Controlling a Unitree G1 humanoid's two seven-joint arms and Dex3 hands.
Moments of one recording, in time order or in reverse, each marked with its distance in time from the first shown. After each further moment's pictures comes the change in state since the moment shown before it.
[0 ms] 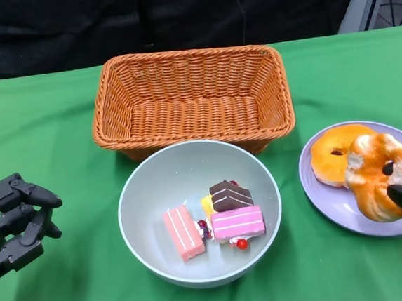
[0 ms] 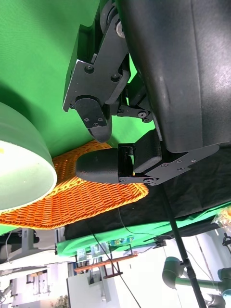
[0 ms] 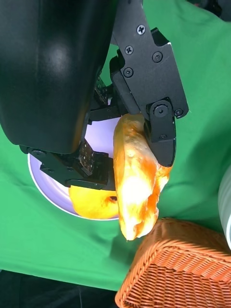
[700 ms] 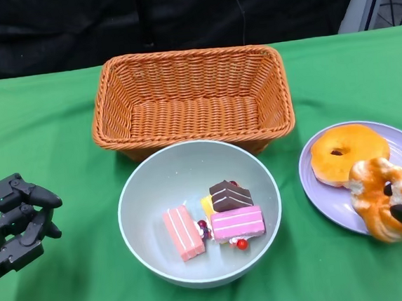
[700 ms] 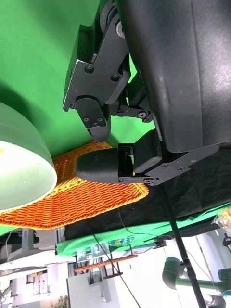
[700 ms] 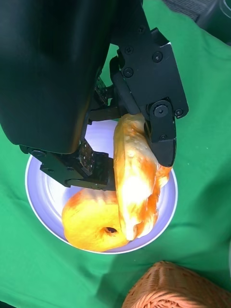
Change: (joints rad) left arm 0.000 0.000 0.000 0.000 0.000 0.002 0.000; right arm -0.018 -0.113 0.117 0.104 -0.106 -0.051 0.078
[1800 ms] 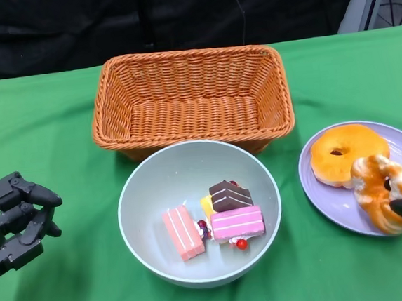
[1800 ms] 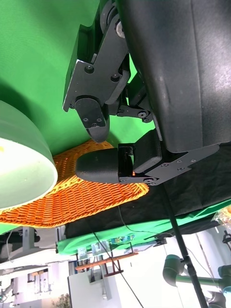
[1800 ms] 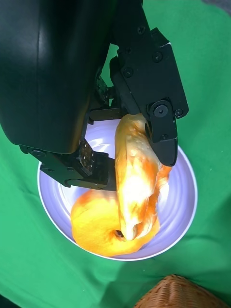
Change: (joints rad) left arm 0.004 0.000 0.000 -0.017 0.000 0.001 0.000; right arm -0.085 -0.022 0.043 0.138 -0.082 -0.065 0.035
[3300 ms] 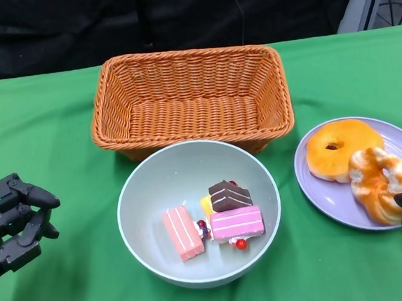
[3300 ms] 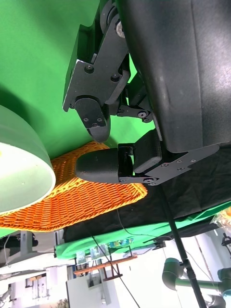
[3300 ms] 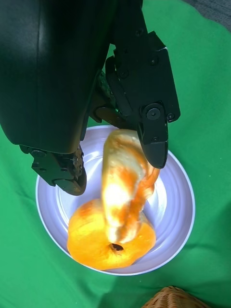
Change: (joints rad) left arm 0.007 0.007 -0.001 -0.004 0.010 0.007 0.012; right arm -0.047 -0.054 0.043 -0.021 -0.007 0.100 0.038
